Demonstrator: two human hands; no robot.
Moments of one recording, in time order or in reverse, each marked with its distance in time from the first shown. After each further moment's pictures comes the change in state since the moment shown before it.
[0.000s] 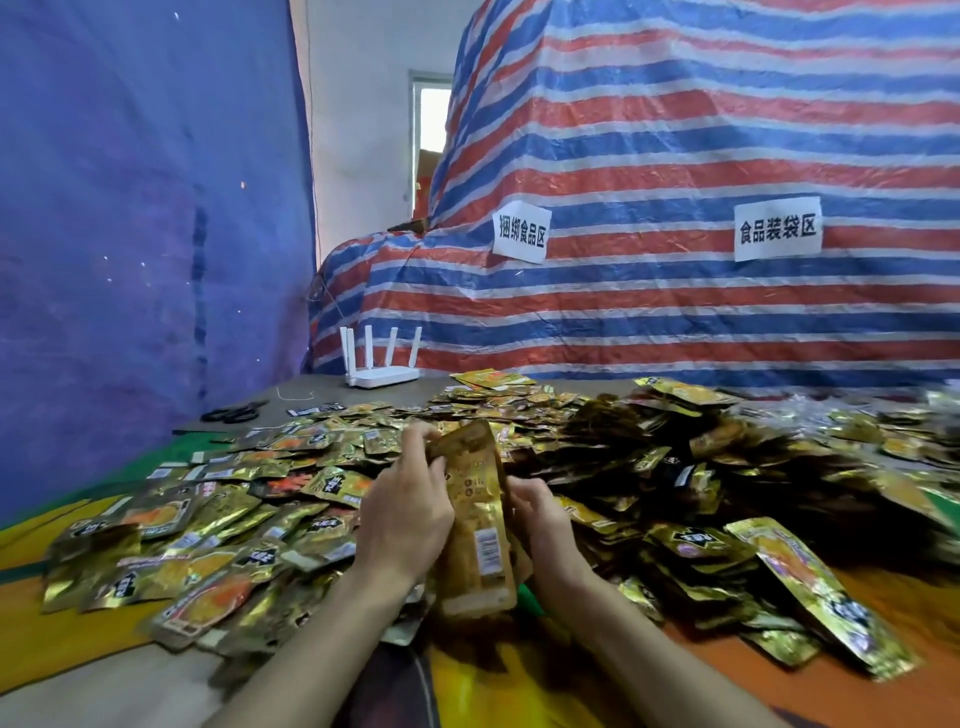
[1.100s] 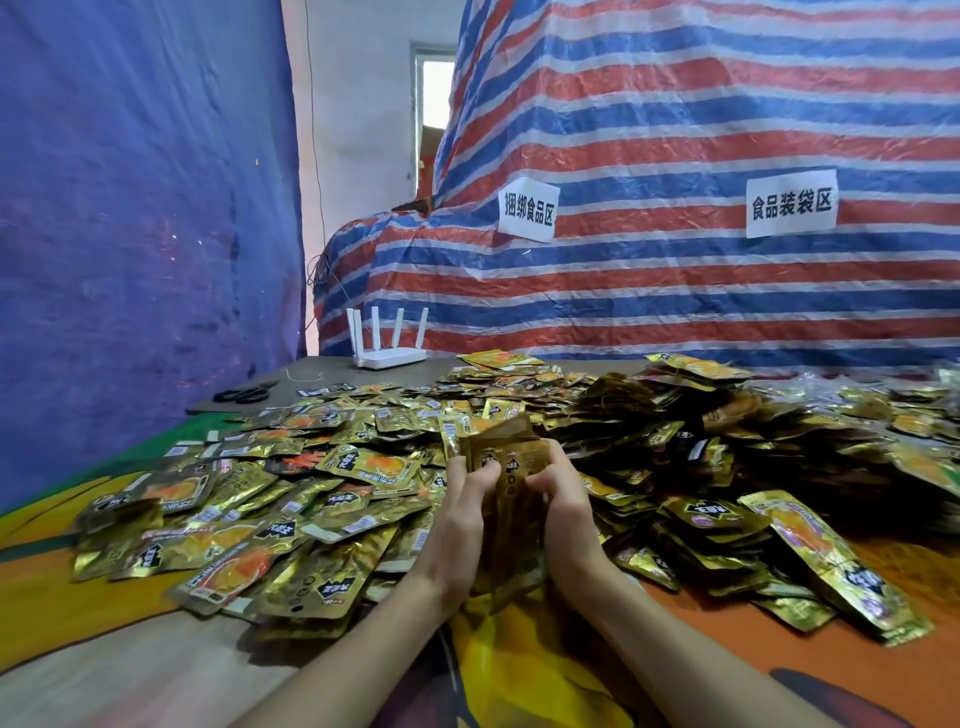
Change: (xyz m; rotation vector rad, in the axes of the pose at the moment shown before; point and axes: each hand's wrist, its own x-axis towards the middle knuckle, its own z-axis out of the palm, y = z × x) left_hand -0.037 0.027 0.001 -0.899 -0.427 -0.541; right_hand -0.002 0.011 0.009 0.009 0.215 -0.282
